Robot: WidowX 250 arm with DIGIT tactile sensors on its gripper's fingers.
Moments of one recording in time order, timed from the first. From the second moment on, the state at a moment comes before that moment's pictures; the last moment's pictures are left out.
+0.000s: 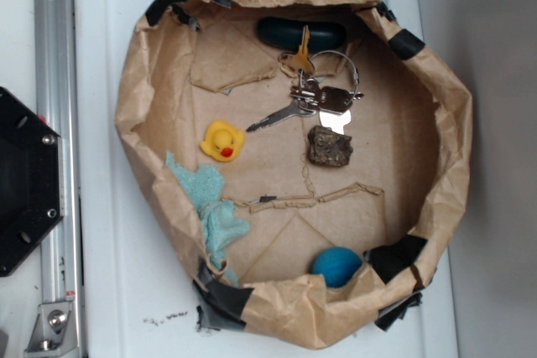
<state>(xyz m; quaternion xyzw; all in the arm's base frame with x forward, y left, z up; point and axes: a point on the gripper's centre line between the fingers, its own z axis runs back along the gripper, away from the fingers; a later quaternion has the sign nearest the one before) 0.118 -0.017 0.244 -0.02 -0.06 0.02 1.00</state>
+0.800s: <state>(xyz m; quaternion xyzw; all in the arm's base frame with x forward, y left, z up) 0.213 -0.018 0.172 -0.03 0.00 0.09 1.00</state>
